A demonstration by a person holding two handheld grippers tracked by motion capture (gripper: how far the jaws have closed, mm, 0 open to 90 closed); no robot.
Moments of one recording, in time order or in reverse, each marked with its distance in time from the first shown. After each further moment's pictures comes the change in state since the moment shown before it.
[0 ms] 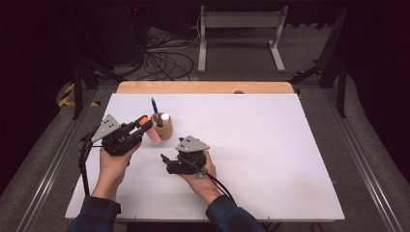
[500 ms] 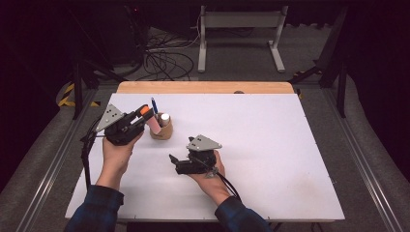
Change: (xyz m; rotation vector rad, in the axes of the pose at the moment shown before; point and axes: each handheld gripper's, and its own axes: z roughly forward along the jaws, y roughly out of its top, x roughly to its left) left arm 0.007 0.019 0.017 -0.023 0.064 0.033; right arm -0.018 -0.005 -0.019 -0.008 0.008 0.027
